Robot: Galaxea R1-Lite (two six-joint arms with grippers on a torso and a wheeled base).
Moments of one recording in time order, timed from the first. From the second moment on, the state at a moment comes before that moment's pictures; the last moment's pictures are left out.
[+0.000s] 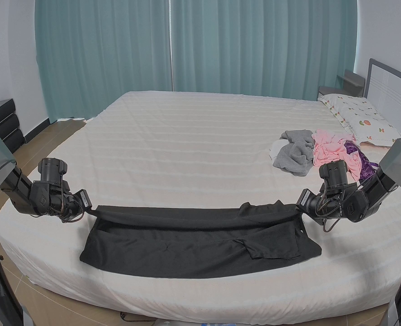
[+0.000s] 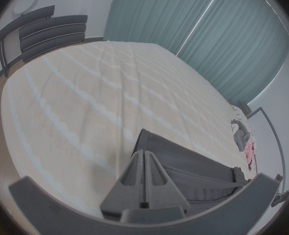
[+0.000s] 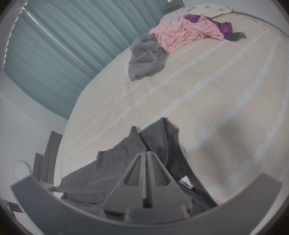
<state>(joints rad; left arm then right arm) 0.10 2.10 -0.93 -0.37 -0.14 -0.46 0.19 2.16 -0.92 -0.49 0.01 0.76</state>
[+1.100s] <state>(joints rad) 0.13 2.06 -0.90 -0.37 -0.28 -0.56 0.18 2.10 -0.87 -0.51 0.12 0.85</state>
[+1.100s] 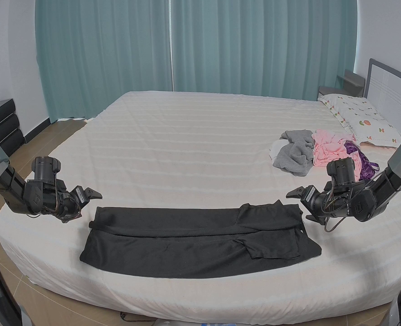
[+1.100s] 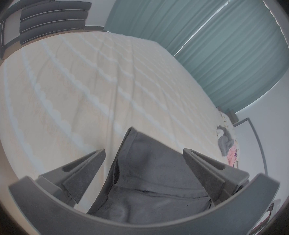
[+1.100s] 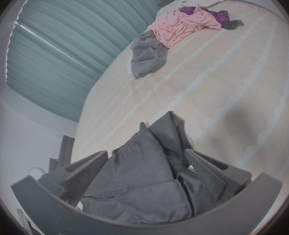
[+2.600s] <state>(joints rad) 0.12 2.33 -1.16 -0.37 -0.26 -0.62 0.13 2.11 -0.70 -0.73 0.18 0.98</state>
